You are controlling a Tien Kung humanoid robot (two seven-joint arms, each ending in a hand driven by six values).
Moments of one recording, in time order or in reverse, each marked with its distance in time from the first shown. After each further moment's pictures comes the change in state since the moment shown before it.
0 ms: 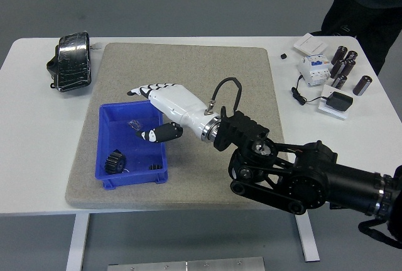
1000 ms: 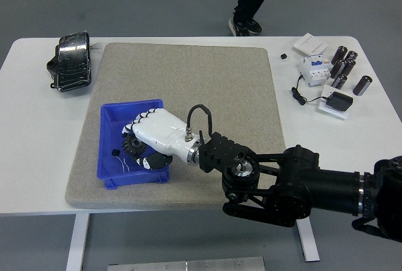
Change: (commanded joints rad) left arm -0.006 0.002 -0.005 0.000 0.009 -0.004 0.002; right arm 0.080 0.091 -0.261 -0.094 -0.187 0.044 -0.060
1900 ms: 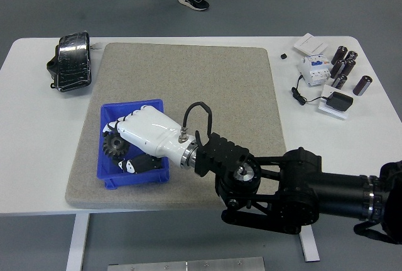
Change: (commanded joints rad) left arm 0.005 0.000 -0.001 -0.001 -0.003 0.000 0.001; right arm -0.015 -0.003 0.033 0.136 -0.019 -0.021 -0.006
